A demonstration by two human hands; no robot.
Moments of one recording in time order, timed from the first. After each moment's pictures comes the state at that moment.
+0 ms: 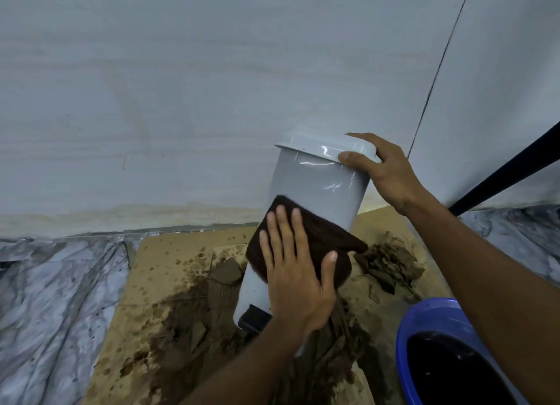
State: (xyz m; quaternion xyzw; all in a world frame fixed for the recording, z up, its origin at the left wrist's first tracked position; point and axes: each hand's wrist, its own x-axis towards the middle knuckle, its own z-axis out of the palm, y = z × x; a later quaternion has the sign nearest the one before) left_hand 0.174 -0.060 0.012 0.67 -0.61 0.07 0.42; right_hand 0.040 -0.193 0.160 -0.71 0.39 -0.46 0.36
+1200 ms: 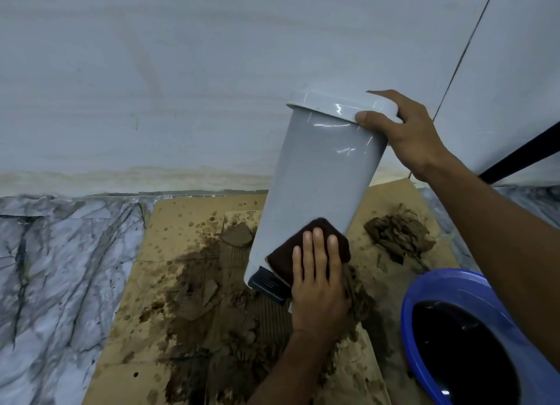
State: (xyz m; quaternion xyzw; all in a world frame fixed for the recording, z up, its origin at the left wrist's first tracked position) left_hand 0.143 -0.016 -0.071 0.66 -0.63 0.21 0.35; right_hand 0.048 -0.181 0.163 -0.72 0.41 -0.45 0.35
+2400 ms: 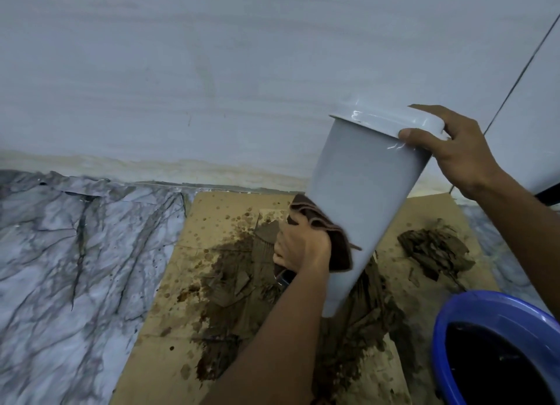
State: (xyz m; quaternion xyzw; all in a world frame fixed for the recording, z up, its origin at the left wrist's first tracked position) left_hand 0.222 -0.058 0.034 0.86 -0.10 -0.29 0.41; right_hand 0.057 -0.171 0.164 -0.75 0.37 -0.44 0.32
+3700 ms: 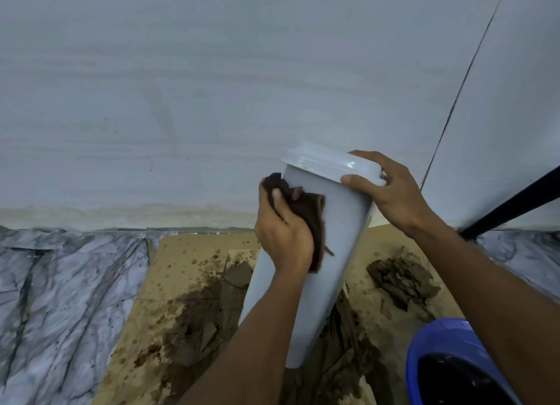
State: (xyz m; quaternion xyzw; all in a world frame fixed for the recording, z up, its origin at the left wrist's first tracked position) left_hand 0.202 -0.104 0.094 0.62 -0.32 -0.06 0.71; right_hand 0.052 -0.170 0.162 -0.74 0.38 -0.44 0.34
